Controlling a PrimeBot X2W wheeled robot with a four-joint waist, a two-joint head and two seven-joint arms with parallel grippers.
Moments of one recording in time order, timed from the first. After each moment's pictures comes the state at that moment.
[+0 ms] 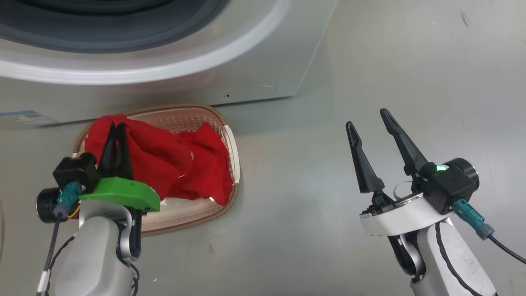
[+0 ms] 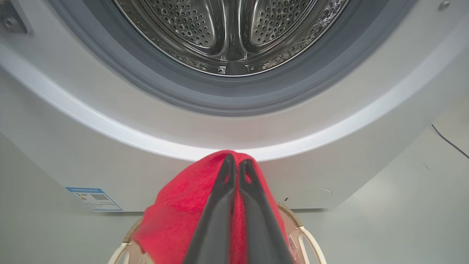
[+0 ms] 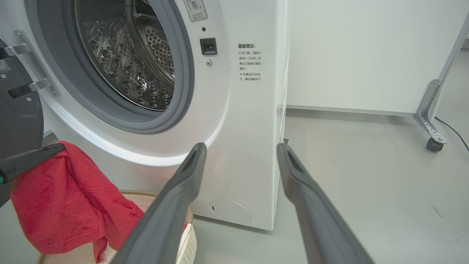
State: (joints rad) left arm -0.35 0.05 -0.16 0.35 -0.40 0.07 -0.24; right arm -0.17 -0.06 0.27 0.00 0.22 0.10 -0.26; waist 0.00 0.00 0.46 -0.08
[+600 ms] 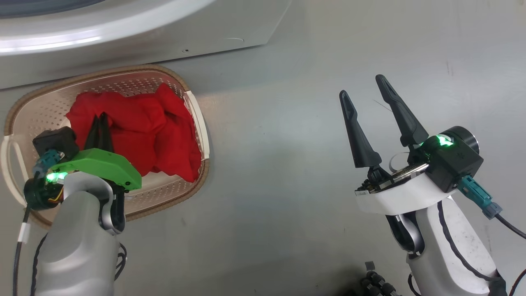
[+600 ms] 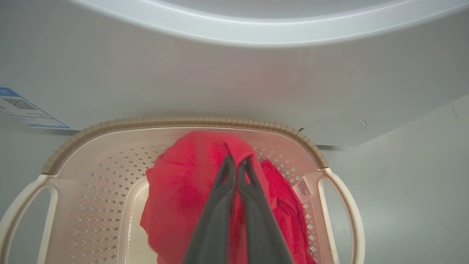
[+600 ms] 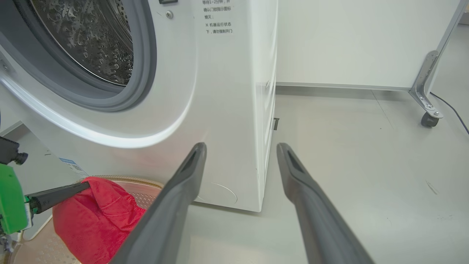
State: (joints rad) left arm -0.57 0.06 -0.10 0.70 -0.47 0.02 -0.20; right arm -0.28 -0.06 0.29 -0.02 0.24 0.11 -0.26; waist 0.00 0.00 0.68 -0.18
